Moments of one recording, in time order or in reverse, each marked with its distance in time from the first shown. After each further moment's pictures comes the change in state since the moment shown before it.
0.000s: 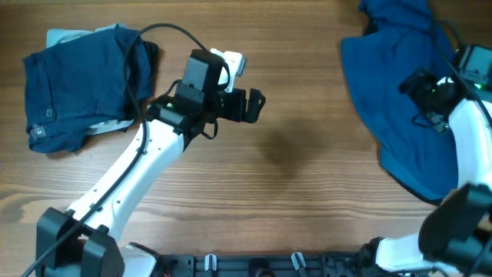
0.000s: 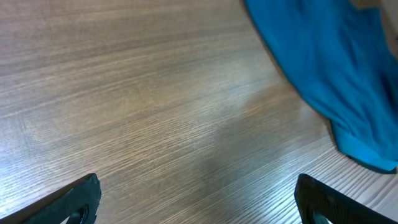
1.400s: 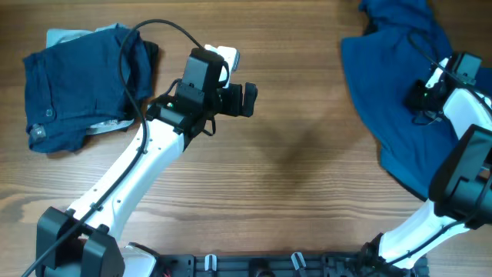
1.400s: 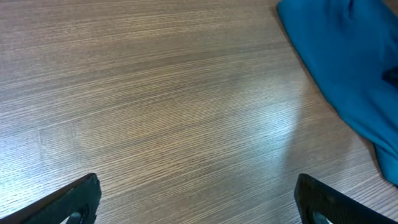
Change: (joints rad) left arm -0.001 0.003 0.000 0.028 -0.142 -0.001; right arm -0.071 0.312 0.017 0.273 -0.074 -0.379
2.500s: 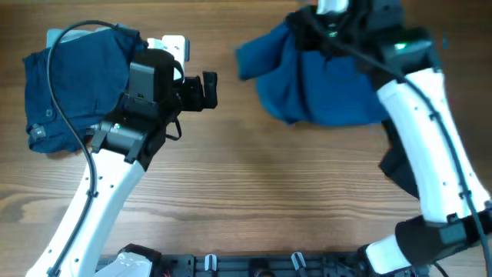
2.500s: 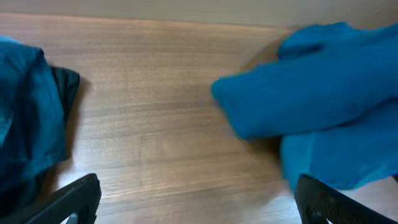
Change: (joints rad) left arm 0.142 -0.246 0.002 -0.118 -0.120 0.000; right arm 0.748 -0.267 0.591 -0.346 -0.240 0.169
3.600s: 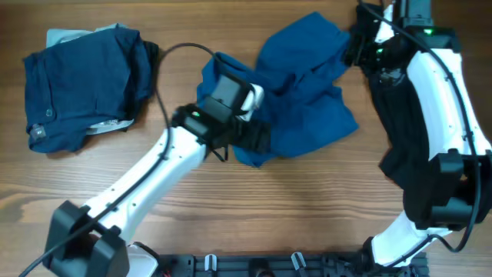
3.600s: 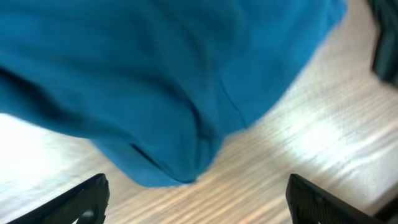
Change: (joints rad) left arm -0.294 0.271 0.000 -0.149 0.185 -0.007; right arm -0.379 0.173 -0.174 -0.145 0.181 -0.024
